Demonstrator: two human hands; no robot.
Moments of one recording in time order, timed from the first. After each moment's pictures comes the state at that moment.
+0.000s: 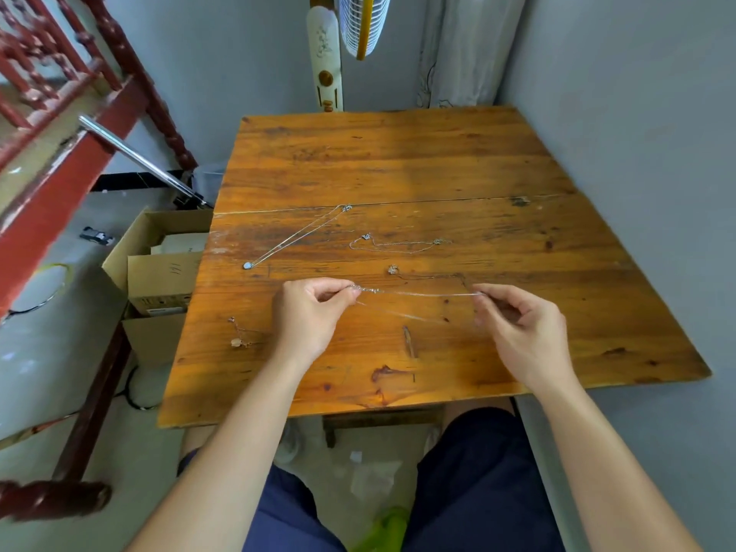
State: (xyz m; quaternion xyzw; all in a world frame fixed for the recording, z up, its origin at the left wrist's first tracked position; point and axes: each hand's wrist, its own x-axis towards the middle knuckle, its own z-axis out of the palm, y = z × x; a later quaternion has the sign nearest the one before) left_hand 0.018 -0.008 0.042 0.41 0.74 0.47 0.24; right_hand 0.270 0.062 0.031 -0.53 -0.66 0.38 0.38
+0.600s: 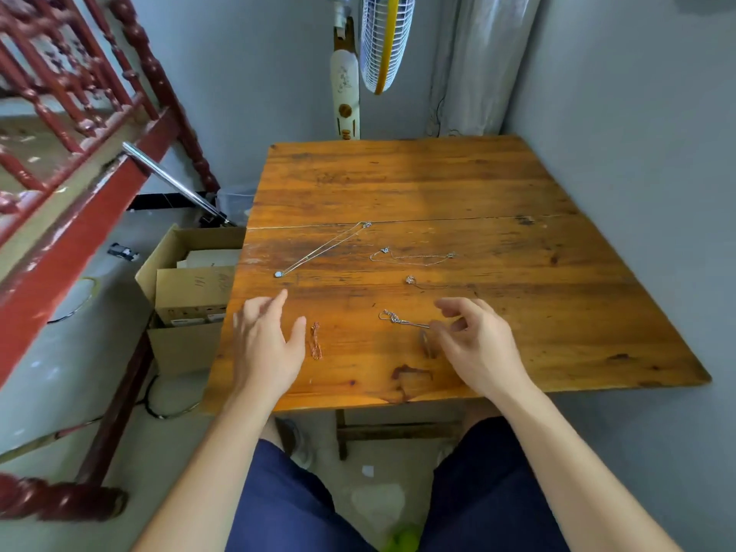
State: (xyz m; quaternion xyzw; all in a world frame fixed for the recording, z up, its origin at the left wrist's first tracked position) left_hand -0.028 -0.073 0.037 0.42 0.86 0.28 0.07; right_hand 0.225 0.033 0.033 -0.51 -0.76 0.30 0.26
